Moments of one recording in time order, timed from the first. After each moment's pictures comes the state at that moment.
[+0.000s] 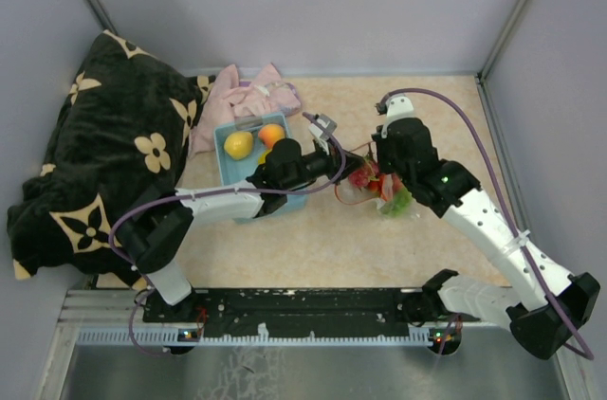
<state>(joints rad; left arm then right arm) -0.89 1.70 0.97 0.77 0.24 -0.42 0.60 1.05 1.08 -0.57 0.34 0.14</state>
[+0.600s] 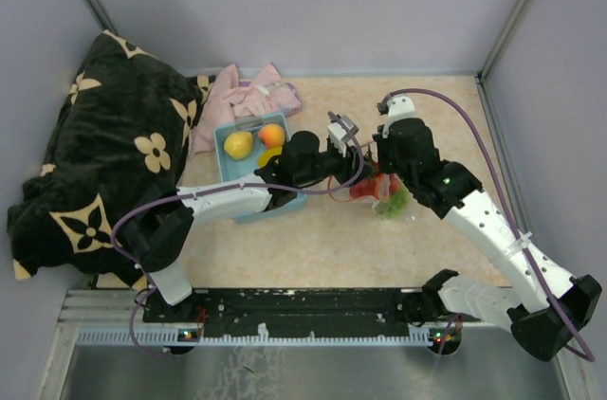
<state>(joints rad) -0.92 1.74 1.12 0.49 0.23 -0.25 0.60 1.04 1.08 -0.57 0.34 0.13</state>
